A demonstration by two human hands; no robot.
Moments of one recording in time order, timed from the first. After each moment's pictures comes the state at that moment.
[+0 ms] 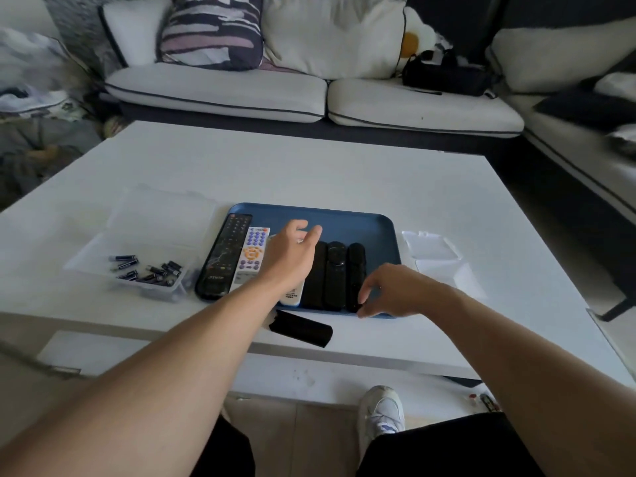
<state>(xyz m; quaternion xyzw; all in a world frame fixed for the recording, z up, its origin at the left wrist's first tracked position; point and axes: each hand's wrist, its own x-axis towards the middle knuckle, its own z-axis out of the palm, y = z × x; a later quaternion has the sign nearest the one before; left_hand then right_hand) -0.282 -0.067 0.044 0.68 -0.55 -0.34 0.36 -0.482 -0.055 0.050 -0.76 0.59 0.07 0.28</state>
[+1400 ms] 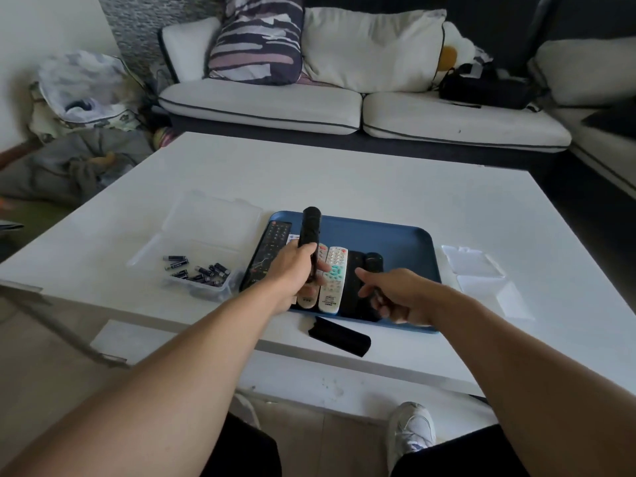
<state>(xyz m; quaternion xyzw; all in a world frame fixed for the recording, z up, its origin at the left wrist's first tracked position) -0.229 -0.046 0.054 0.66 -0.37 -0.51 0.42 -0.420 -0.060 0.053 -0.47 0.64 -0.12 0.60</state>
